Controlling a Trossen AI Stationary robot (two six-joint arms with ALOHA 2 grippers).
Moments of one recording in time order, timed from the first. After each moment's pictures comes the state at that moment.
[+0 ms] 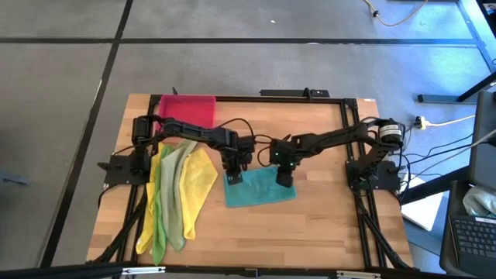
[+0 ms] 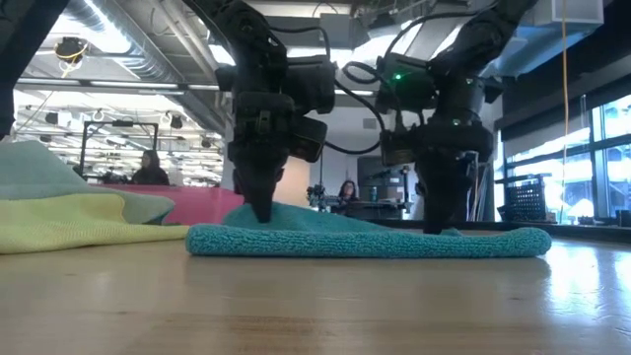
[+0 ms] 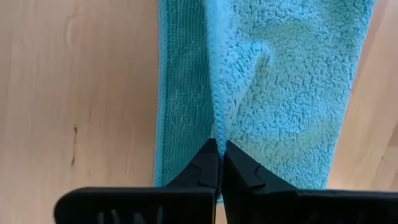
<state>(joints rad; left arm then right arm) 0.14 1.95 1.28 -0.71 0.39 -0.18 -0.11 1.75 0.91 -0.44 -0.20 0.20</state>
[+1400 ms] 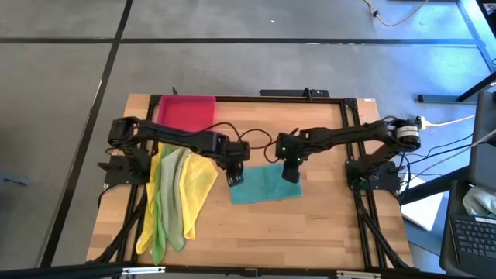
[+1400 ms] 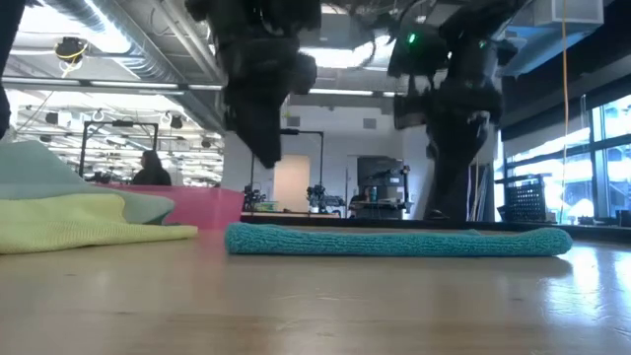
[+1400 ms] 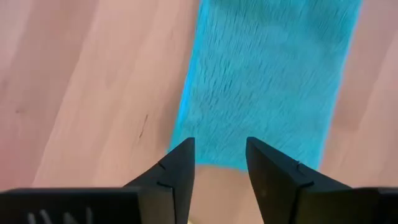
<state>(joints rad) 0.00 1.73 1.28 -0.74 -0.02 -0.43 -0.11 1.56 0.96 -0.64 -0.12 0.17</state>
